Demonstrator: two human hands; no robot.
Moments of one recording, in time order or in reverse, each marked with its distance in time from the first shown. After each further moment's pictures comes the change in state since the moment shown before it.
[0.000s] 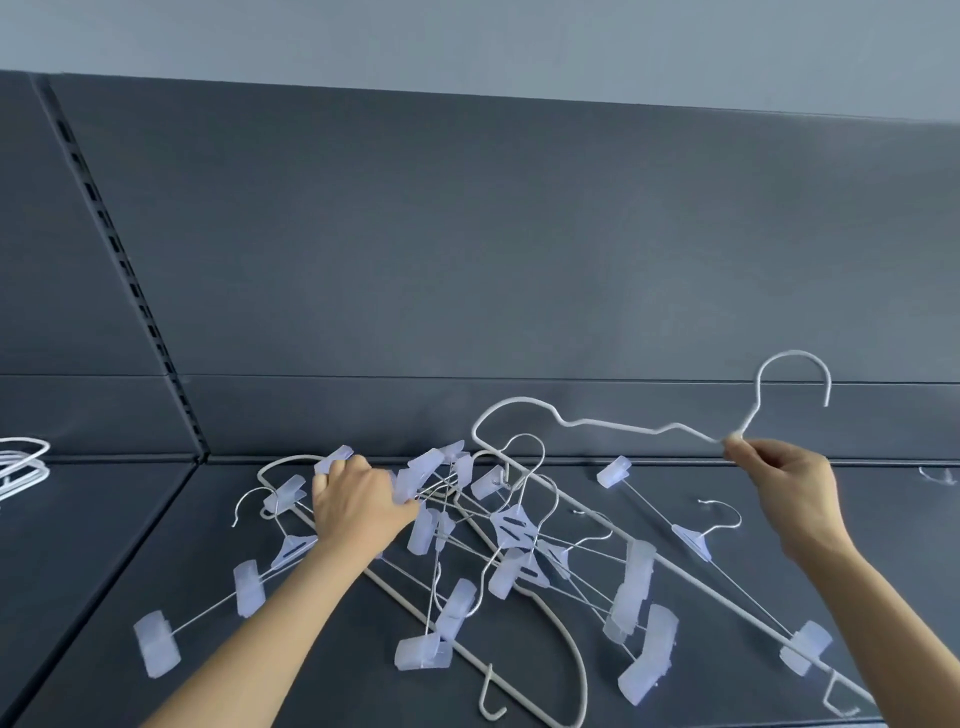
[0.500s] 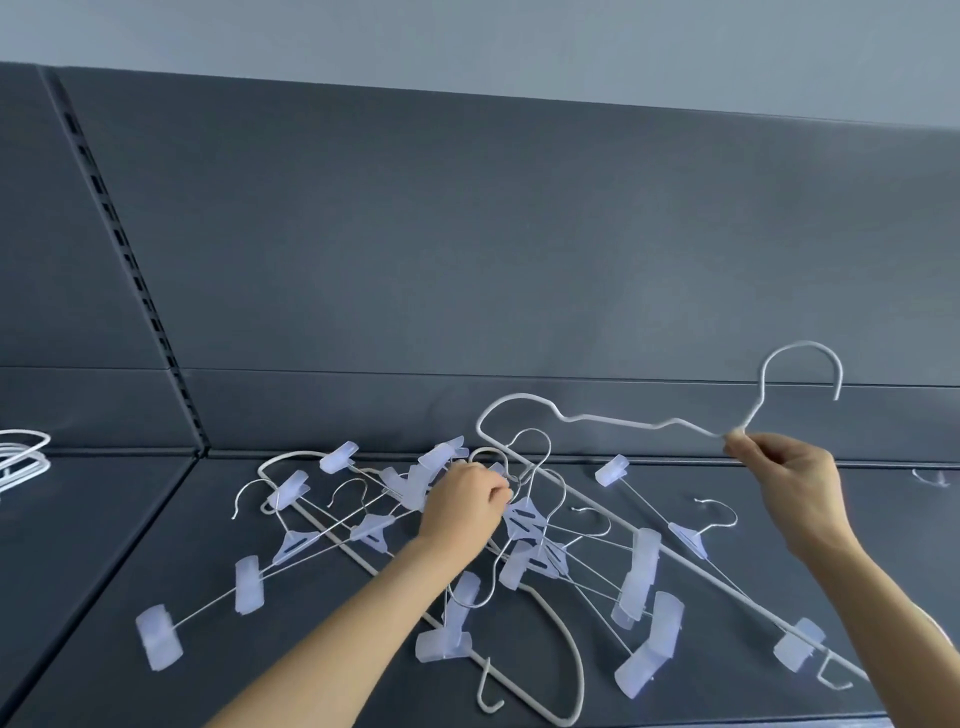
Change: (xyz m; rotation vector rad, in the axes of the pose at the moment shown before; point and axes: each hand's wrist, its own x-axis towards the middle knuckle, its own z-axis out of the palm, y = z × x) left_hand -0.021 0.078 0.008 -0.489 -0.015 0.374; right_hand -0.003 -0.008 -0.005 -0.014 -0.009 -0.067
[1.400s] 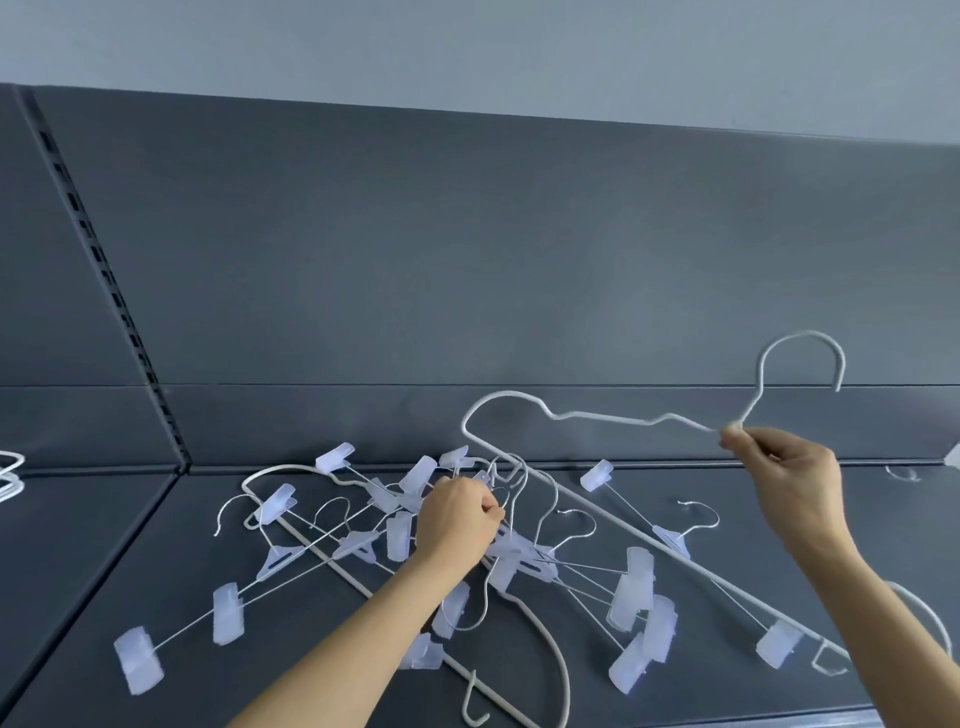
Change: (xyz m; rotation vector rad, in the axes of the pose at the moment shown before) left_hand 0.002 0.006 0.014 -0.029 0.024 -0.113; right_hand -0.007 -0.009 -0.012 -0.001 0.061 -0.074
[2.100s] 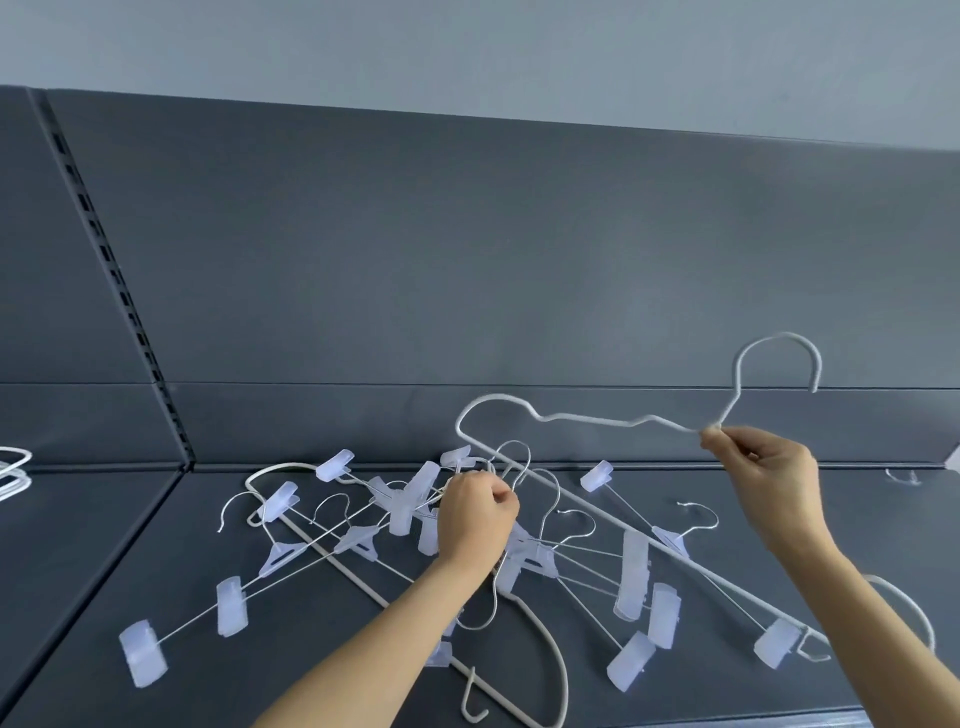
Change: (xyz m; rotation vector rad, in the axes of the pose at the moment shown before) left_hand -0.006 0.023 0.006 -0.275 0.115 -0.089; right_hand -0.003 -0.004 0.007 -0.012 -0.054 -0.045
